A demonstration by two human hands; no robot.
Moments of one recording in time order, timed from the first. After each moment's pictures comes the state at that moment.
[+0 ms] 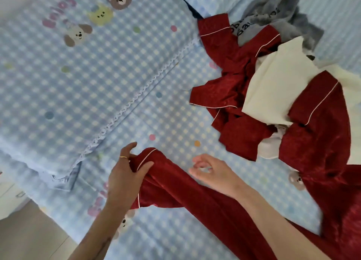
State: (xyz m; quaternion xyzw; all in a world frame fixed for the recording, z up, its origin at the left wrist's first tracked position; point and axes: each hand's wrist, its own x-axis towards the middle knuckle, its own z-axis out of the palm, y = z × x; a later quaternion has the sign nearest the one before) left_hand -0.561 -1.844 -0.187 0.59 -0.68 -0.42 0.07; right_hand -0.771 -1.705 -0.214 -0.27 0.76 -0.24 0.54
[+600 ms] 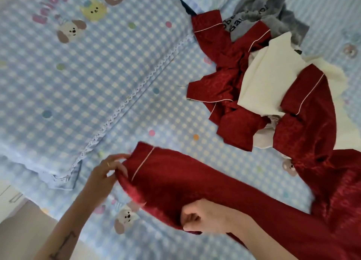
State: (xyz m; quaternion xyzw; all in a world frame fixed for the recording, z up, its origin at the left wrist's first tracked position) left_hand -0.485 -1.886 -0.213 0.43 -0.70 -0.57 0.05; right_hand -0.694 -1.660 -0.191 -0.43 0.60 -0.11 0.66
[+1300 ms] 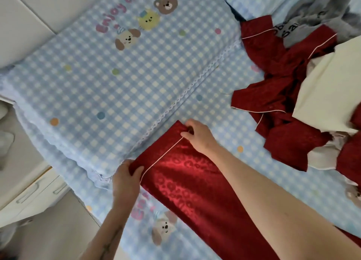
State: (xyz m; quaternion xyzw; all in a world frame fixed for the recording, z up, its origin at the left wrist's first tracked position) left_hand -0.462 -1.908 -0.234 0.69 -0.63 -0.35 0.05; right_hand -0.703 -1.891 -0.264 -0.43 0.78 -0.23 0.39
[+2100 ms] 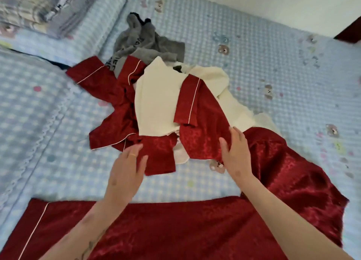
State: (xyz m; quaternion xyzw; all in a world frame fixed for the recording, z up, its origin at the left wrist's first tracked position) left_hand -0.785 -1.784 -0.188 0.21 -0.92 -0.32 0.05; right_hand -0.935 -1.538 -0.173 -0.07 0.96 -0.25 0.04
